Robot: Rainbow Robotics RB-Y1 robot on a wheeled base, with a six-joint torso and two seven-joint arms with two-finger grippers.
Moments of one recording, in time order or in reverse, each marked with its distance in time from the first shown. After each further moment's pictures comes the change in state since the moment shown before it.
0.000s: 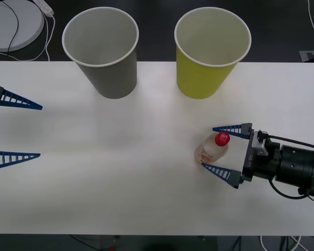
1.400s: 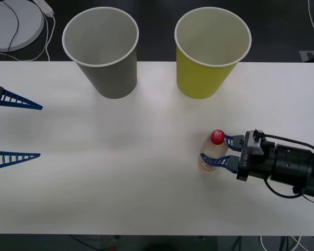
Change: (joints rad) right arm -0.015 0.008 0.022 -0.007 -0.032 -0.006 0.000; left arm 0.000 0.000 0.000 0.000 0.000 0.000 0.000
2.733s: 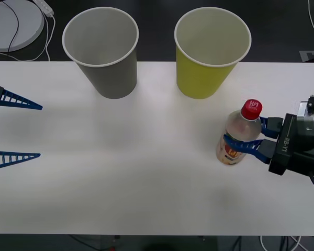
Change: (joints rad) right arm 0.356 -0.210 -0.371 -0.611 0.125 0.220 -0.525; left arm 0.000 0.000 0.000 0.000 0.000 0.000 0.000
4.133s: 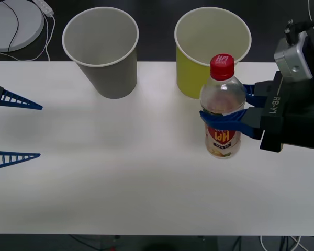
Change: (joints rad) right arm -0.298 -0.084 -0.153 -0.427 0.754 -0.170 -1.260; left arm 0.000 0.000 0.000 0.000 0.000 0.000 0.000
